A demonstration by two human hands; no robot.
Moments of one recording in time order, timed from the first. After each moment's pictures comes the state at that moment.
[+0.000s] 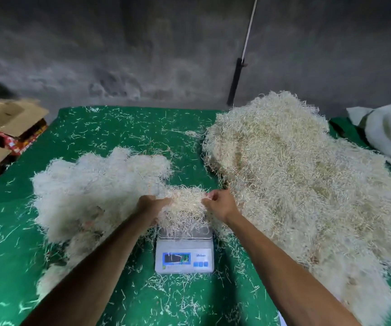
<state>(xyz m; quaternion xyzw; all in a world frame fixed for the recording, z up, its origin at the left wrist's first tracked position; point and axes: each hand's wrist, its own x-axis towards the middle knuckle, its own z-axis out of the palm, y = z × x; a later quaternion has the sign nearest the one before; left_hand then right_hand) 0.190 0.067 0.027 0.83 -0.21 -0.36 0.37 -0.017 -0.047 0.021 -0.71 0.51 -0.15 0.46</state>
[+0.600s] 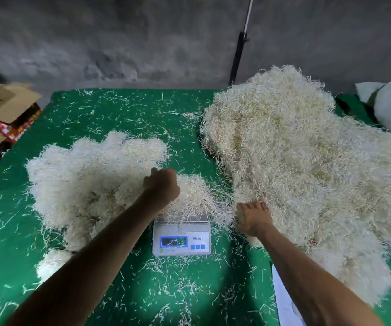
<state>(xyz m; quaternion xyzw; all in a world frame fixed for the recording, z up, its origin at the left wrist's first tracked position) 0.136 0.042 0.080 0.85 -0.51 -0.13 0.03 -0.130 -0.058 -0.053 -0.84 0.49 0.22 0.12</state>
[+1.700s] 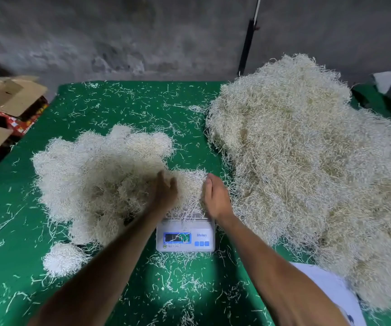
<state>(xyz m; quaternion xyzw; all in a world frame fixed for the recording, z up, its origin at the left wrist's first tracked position) 0.142 0.048 0.001 0.85 -0.35 -0.23 0.32 -0.011 -0.018 -0.032 -0.74 0.44 -0.28 0.43</state>
